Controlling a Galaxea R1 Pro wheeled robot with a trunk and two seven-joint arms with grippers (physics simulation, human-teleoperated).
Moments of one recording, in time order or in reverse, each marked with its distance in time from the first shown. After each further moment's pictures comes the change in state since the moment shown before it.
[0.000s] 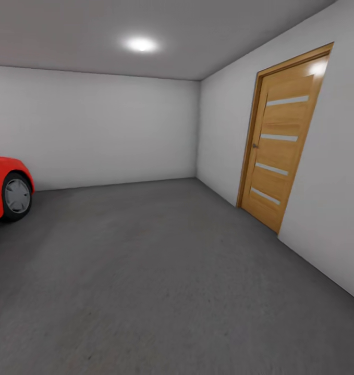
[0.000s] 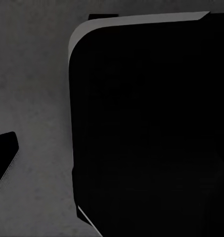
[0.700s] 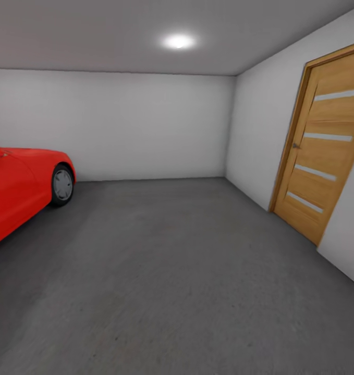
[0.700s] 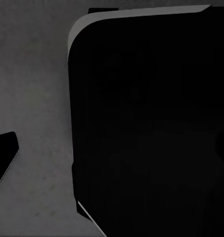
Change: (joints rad) left arm 0.000 0.000 0.000 0.000 0.000 0.000 0.000; right arm 0.000 0.000 0.000 0.000 0.000 0.003 0.000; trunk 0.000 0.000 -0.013
